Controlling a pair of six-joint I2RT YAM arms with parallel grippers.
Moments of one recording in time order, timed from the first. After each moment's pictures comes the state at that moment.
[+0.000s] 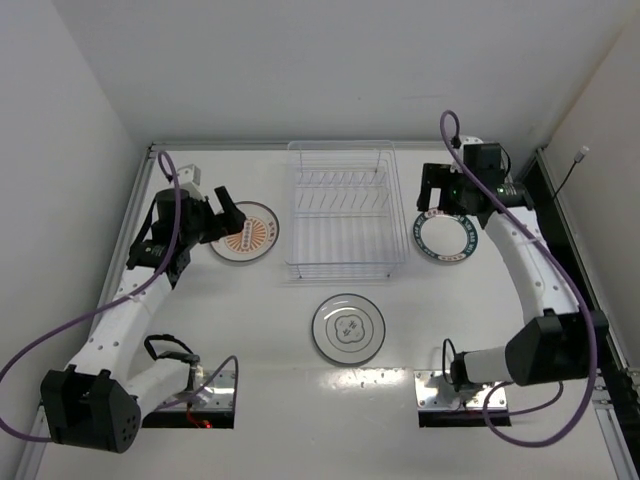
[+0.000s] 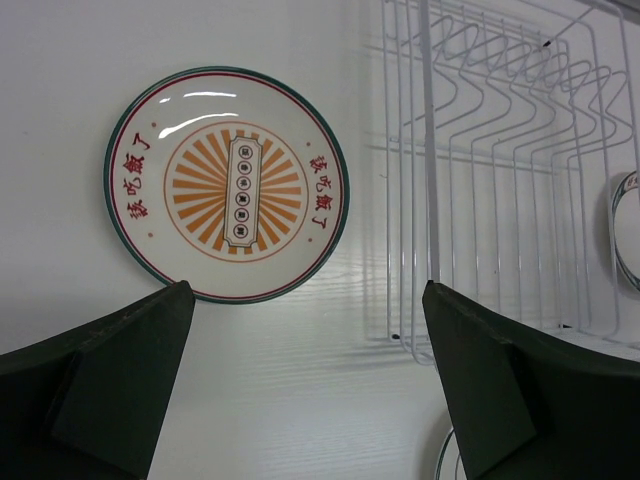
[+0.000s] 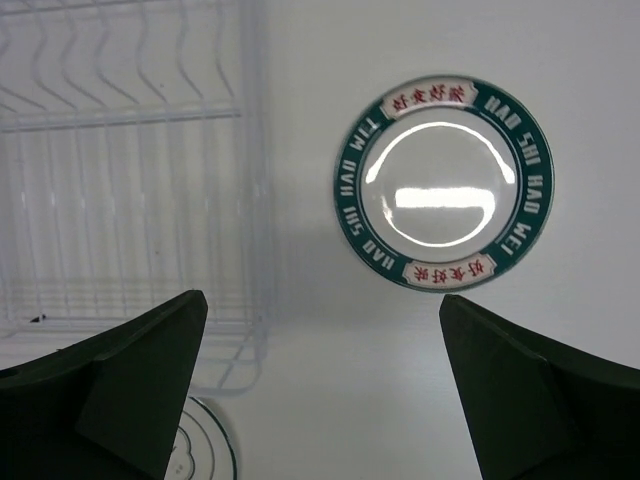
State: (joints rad) left arm -0.12 1.03 0.86 -0.30 0.06 -0.41; right arm 0.09 1.36 1.28 -0.66 0.00 0.14
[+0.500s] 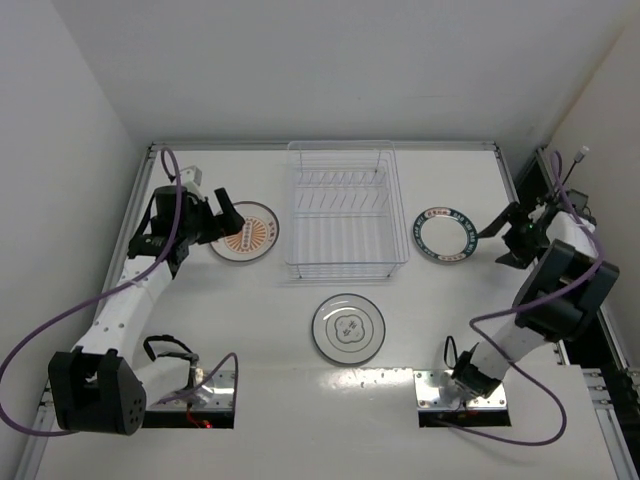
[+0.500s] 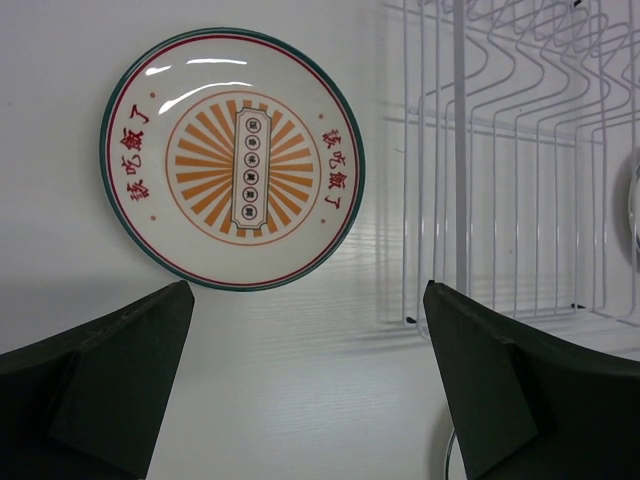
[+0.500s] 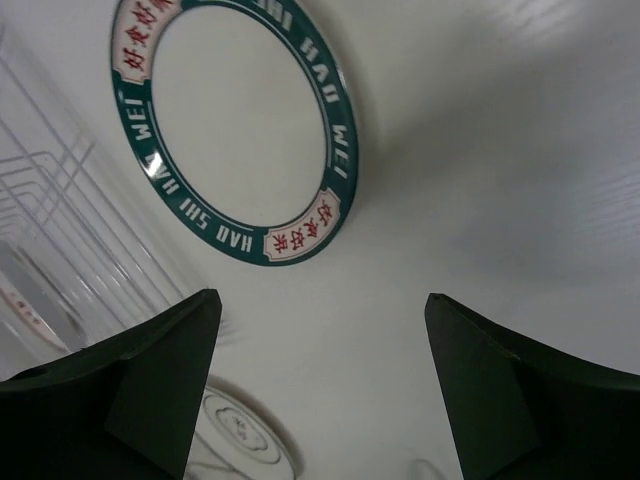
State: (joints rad) left arm -0.06 1.11 0.88 -0.34 0.14 -0.38; right arm -0.58 1.66 1.16 -0.66 -0.44 0.20
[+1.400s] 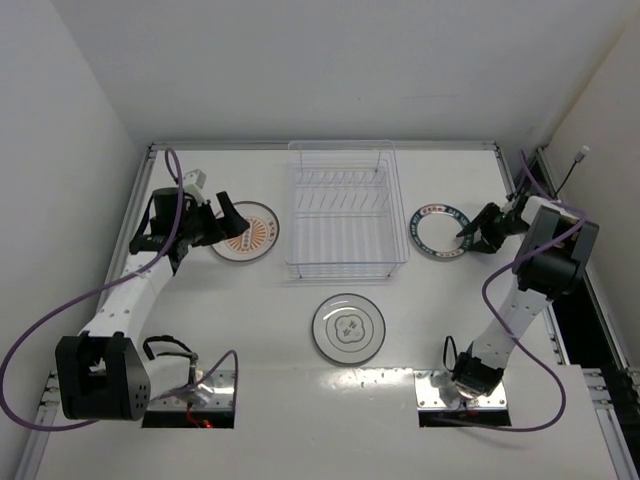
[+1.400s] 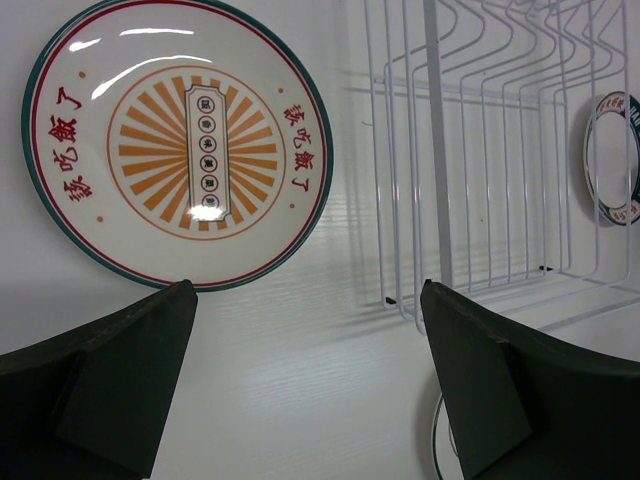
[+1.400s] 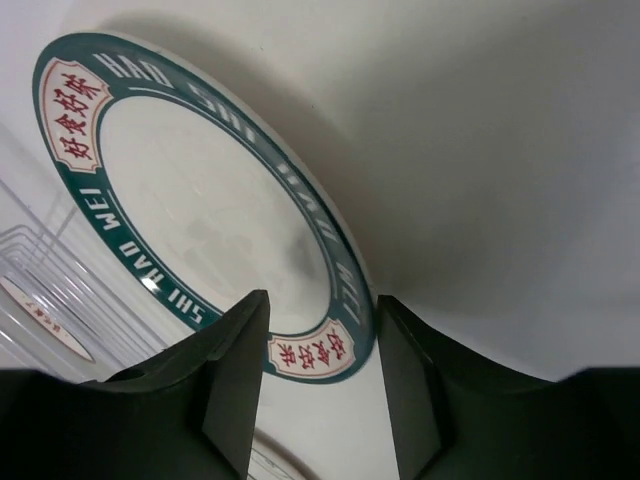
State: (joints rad) left arm 0.00 1.17 0.84 -0.27 0.34 -0.36; right arm -0.49 2.05 1.31 -0.59 -0.50 0.31
